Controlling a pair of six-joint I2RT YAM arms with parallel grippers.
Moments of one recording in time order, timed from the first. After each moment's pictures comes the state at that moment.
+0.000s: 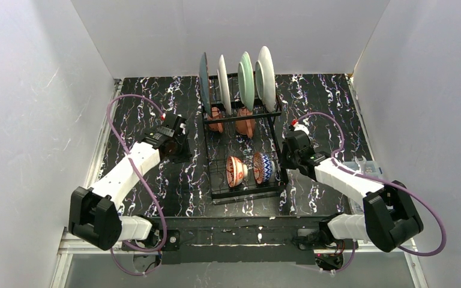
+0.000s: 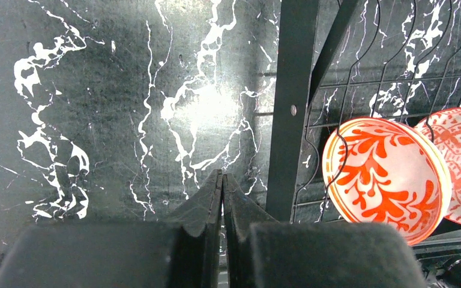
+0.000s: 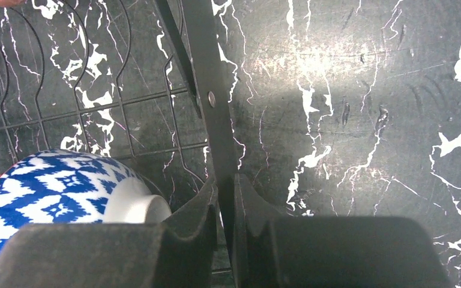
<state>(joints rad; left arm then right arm) -0.41 1.32 1.00 -0.78 -0.05 -0.57 0.52 1.27 0.64 -0.21 0.12 0.54</state>
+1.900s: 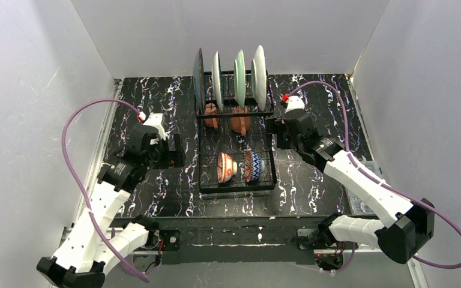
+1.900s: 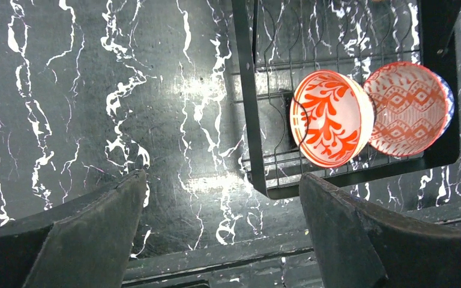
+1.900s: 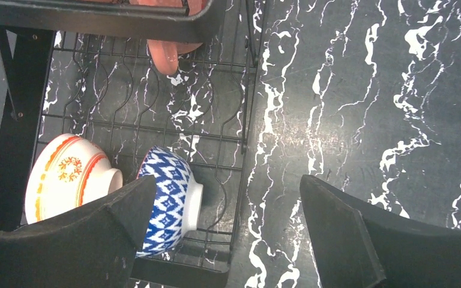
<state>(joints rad) -0.41 0.88 1.02 -0.92 -0.10 -0.36 0.66 1.17 1.04 -0.51 0.26 0.36</state>
